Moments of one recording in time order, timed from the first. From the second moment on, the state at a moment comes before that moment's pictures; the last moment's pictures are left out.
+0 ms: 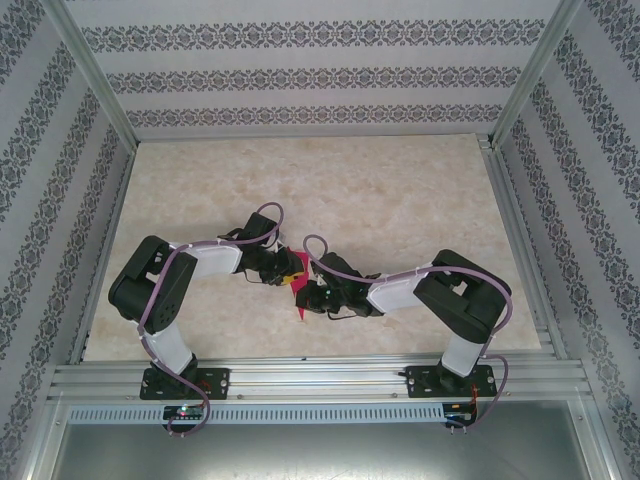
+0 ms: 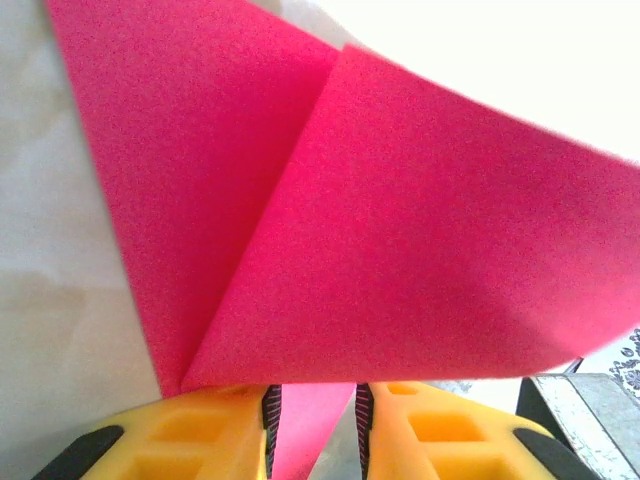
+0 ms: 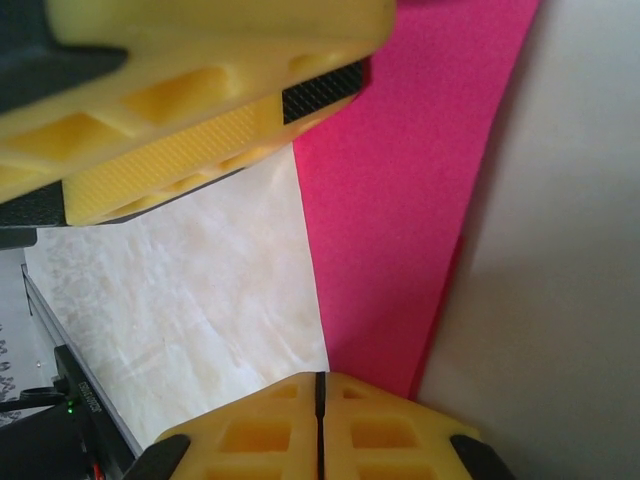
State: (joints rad) left arm -0.44 1.75 0.83 -0.16 0.56 -0.92; right arm 0.91 1.76 0.67 0.30 -0.35 1.07
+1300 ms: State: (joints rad) left arm -0.44 1.54 0.88 -0.25 0.49 -0.81; right arm 0.80 1.79 0.69 0.24 -0.56 0.88
